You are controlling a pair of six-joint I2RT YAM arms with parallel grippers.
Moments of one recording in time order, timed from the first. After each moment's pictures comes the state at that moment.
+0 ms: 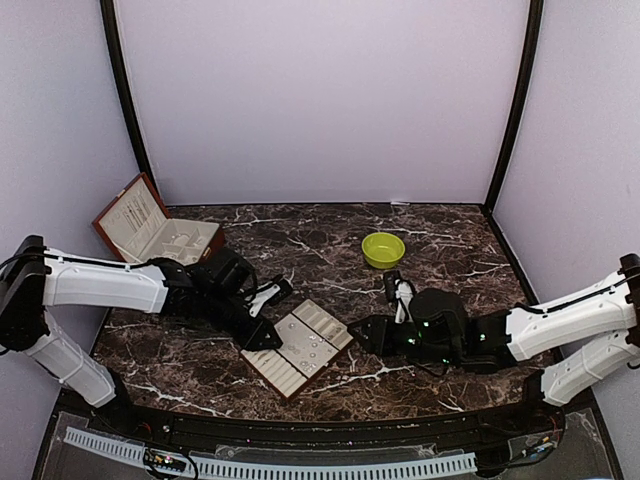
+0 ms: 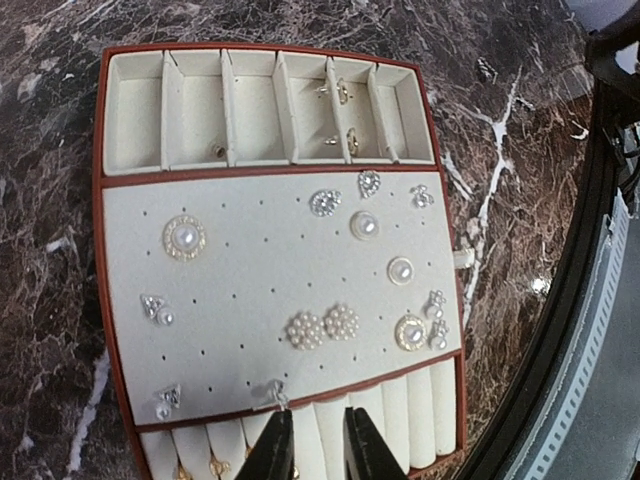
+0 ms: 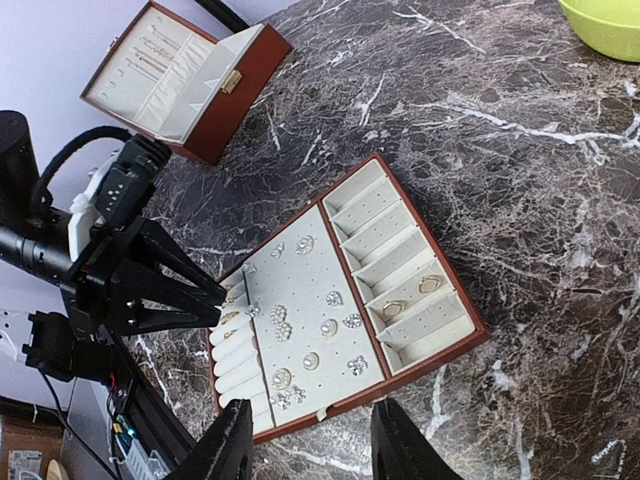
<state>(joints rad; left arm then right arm) -0.83 1.47 0.81 -0.33 0.34 -0.16 1.20 1.30 0.55 0.27 0.24 0.88</state>
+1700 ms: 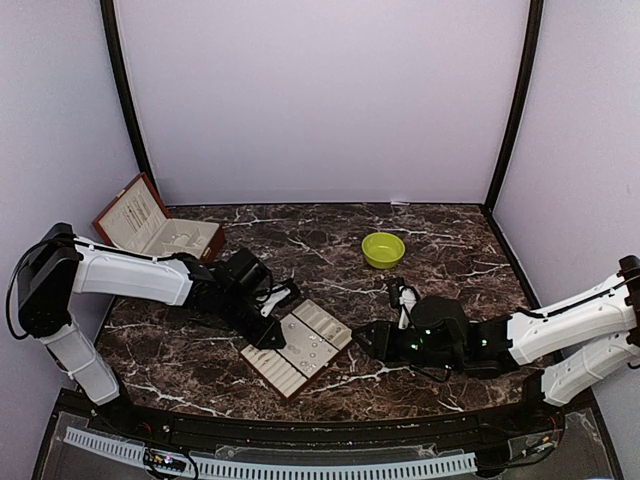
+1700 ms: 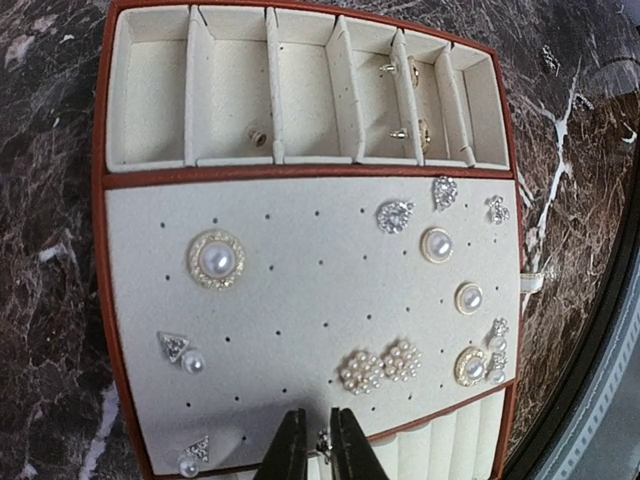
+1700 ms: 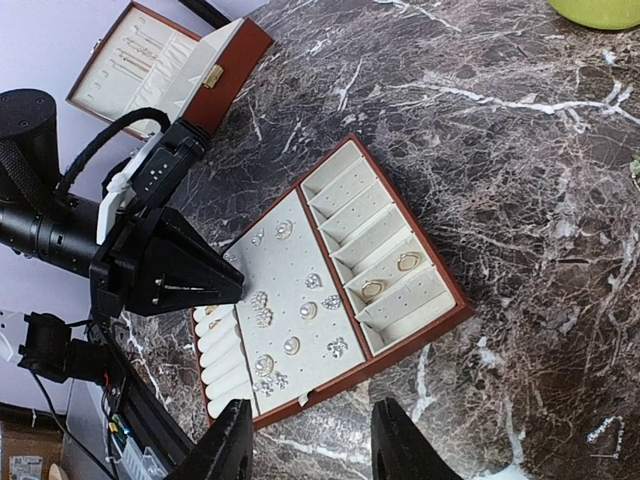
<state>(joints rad) -0.83 1.64 0.91 -0.39 0.29 -0.17 1.22 1.29 0.51 0.27 0.26 0.93</state>
